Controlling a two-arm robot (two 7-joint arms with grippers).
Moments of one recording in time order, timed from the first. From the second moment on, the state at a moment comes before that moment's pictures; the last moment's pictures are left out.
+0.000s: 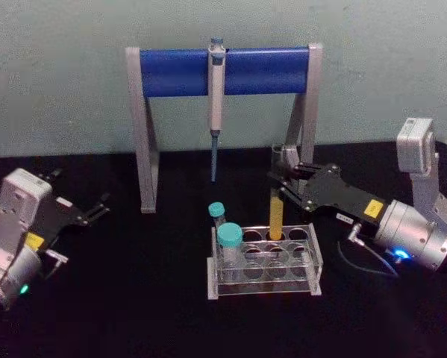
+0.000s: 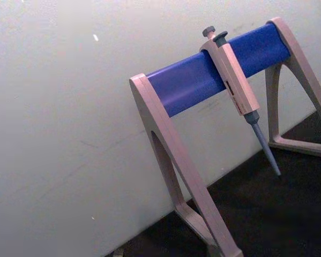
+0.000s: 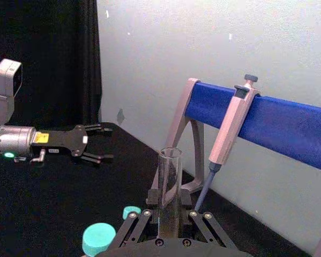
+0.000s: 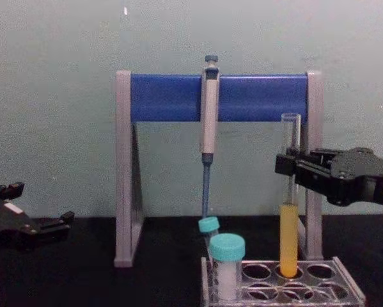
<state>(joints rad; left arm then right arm) -0.20 0.60 0.45 -1.41 -0.25 -0.12 0.03 0.34 0.51 -0.45 -1.40 0.53 -0.13 0.66</state>
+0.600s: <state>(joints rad) -0.20 0.60 0.45 -1.41 -0.25 -0.12 0.03 0.34 0.49 -0.45 -1.36 0.52 -0.14 0.67</state>
